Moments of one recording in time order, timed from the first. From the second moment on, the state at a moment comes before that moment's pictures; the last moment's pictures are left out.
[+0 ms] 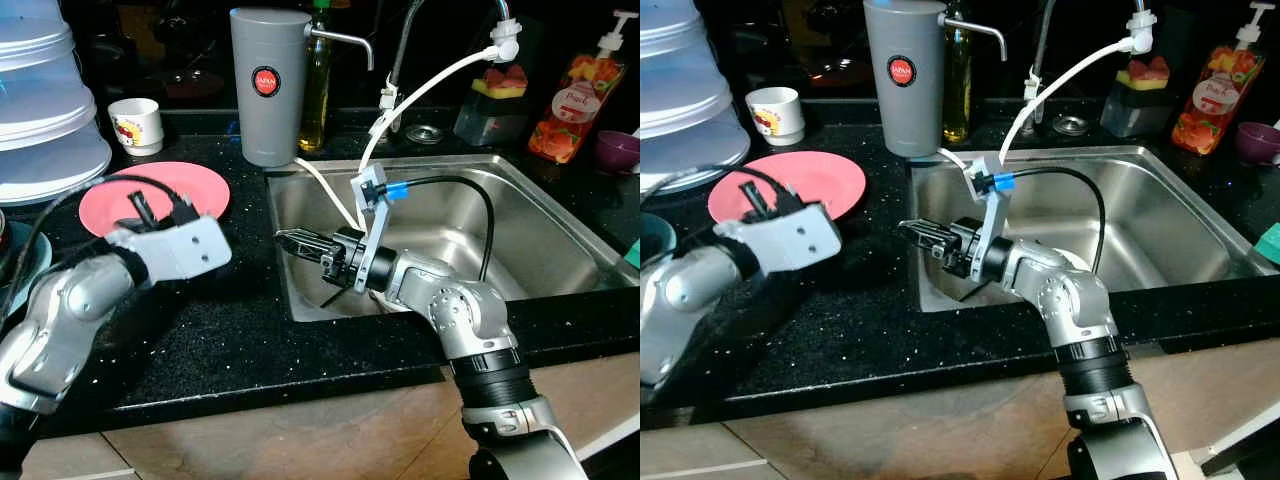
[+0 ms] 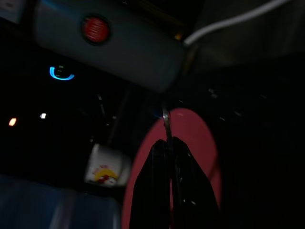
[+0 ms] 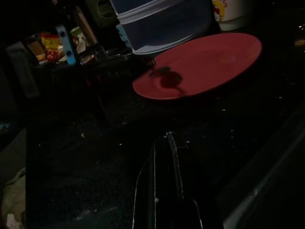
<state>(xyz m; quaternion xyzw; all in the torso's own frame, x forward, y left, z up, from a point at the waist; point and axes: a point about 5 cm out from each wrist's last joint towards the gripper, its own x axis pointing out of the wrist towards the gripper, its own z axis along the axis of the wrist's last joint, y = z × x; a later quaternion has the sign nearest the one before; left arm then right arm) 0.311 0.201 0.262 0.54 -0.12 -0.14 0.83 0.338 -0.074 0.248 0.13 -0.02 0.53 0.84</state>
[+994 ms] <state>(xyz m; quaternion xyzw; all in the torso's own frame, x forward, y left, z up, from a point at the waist) 0.294 0.208 0.367 0.13 -0.42 0.04 0.90 0.352 -0.081 0.263 0.20 -0.05 0.46 0.86</state>
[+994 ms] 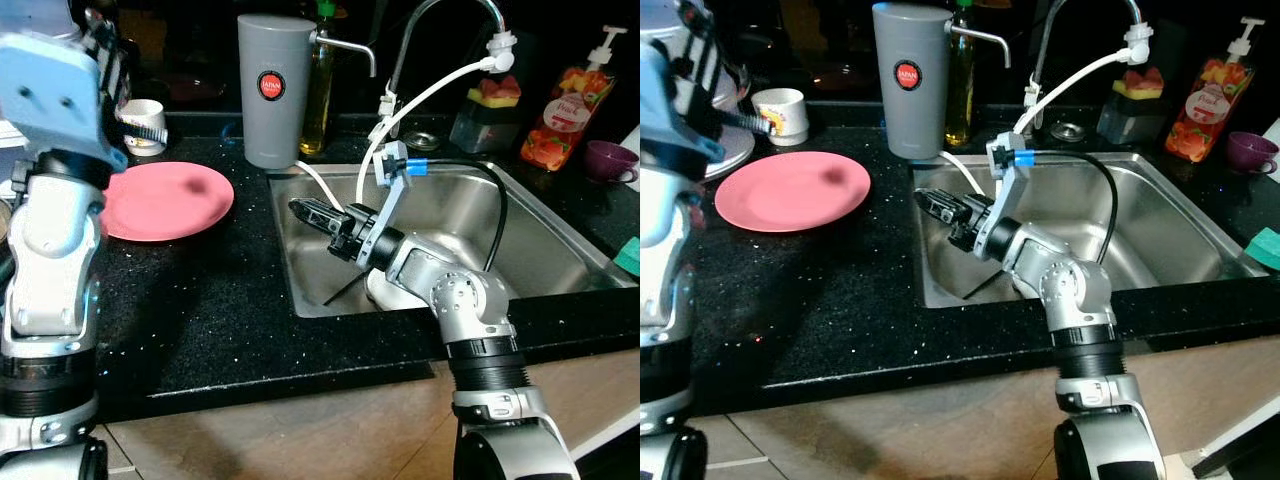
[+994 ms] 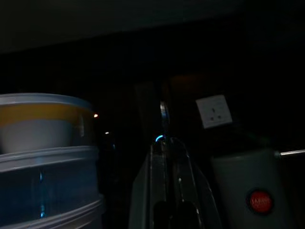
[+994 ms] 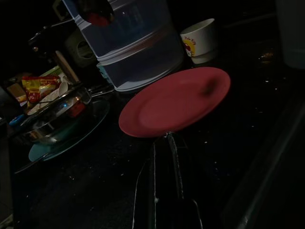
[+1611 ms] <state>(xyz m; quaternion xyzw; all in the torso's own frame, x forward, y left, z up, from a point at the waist) 0.319 0.251 0.347 -0.34 -0.33 0.02 0.88 0.351 -0.072 0.267 0.30 -0.07 0.43 0.85</state>
